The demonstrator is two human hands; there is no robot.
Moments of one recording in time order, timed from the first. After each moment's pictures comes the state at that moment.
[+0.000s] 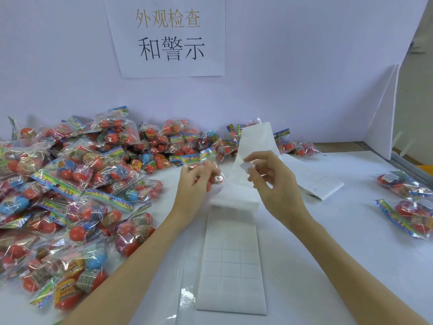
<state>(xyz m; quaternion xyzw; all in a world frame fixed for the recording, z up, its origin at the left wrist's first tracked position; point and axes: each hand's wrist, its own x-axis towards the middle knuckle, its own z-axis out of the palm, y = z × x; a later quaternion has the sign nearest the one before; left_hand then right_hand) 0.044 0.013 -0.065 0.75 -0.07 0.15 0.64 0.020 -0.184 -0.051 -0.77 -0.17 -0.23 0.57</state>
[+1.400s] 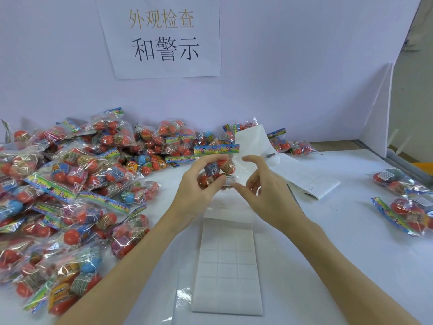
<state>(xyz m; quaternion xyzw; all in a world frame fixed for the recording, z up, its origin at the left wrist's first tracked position) 0.031 0.008 -0.053 0.71 -0.22 0.09 0.66 0.019 -0.186 -0.059 -0.88 -0.16 -0.20 0.40</state>
